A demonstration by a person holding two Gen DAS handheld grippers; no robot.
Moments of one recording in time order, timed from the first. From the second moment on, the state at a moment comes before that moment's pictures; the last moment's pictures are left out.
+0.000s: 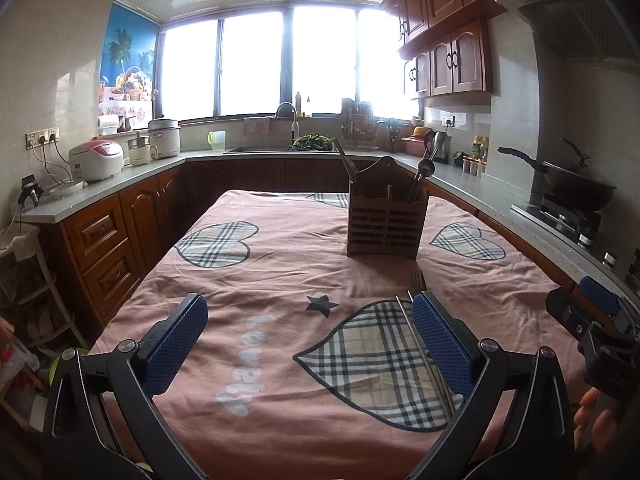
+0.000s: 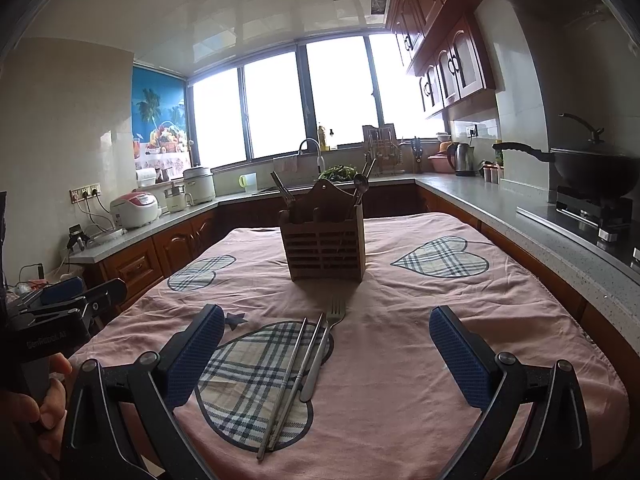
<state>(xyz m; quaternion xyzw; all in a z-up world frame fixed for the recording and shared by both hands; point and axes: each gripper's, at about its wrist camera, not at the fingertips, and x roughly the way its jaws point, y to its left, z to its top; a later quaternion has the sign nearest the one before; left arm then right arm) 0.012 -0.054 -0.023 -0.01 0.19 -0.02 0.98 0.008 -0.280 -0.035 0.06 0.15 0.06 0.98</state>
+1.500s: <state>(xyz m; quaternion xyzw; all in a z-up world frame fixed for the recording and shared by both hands) 0.011 -0.055 -0.024 0.00 0.19 -0.03 0.98 0.008 -0.277 -0.036 0.06 0.15 0.07 0.98</state>
